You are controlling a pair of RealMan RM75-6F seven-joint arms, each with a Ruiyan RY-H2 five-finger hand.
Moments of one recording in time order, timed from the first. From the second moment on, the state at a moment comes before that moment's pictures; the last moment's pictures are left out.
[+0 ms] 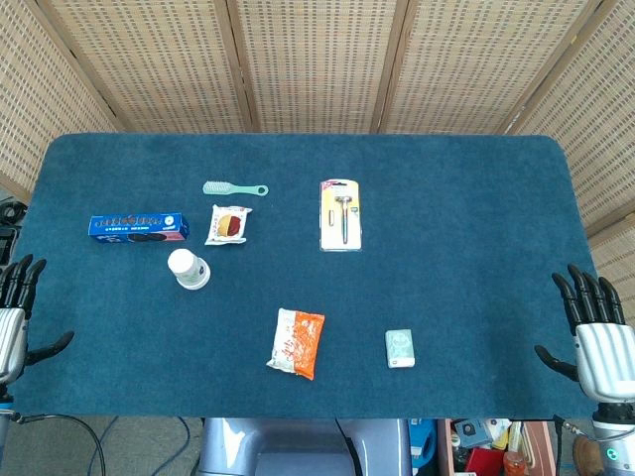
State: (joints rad) left arm -0.12 -1.09 -0.04 -1.81 1.39 1.56 0.20; right arm 0.06 -1.06 0.09 -1.75 -1.54 1.58 -0.14
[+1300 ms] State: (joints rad) left arm -0.64 -1.29 -0.11 -1.30 1.50 0.91 0.12; right arm 0.08 -1.07 0.12 -1.72 -1.43 1.50 -0.11
